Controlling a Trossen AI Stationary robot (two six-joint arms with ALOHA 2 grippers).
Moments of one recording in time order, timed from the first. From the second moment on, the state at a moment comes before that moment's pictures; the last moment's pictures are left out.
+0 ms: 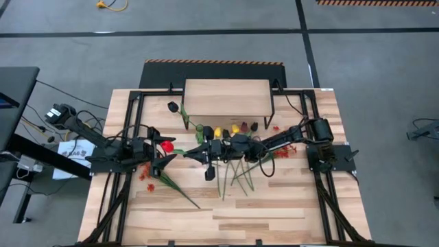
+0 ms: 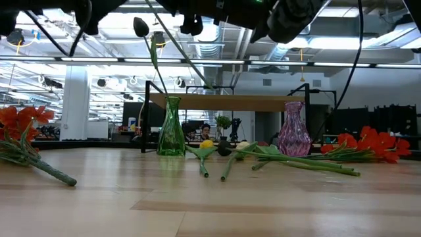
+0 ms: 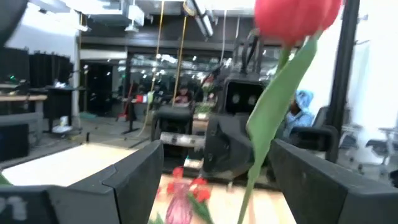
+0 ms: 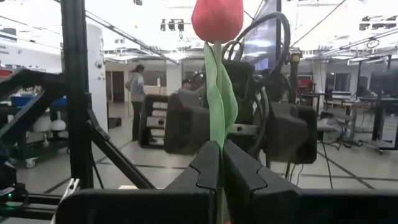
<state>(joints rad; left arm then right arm) -0.49 0.81 0.20 0.98 -0.66 0.11 0.12 2.02 1.24 1.03 -0.03 -0.06</state>
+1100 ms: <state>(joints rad) -0.38 0.90 0.20 1.07 -0.48 0.01 0.12 2.02 1.24 1.00 -0.03 -0.08</state>
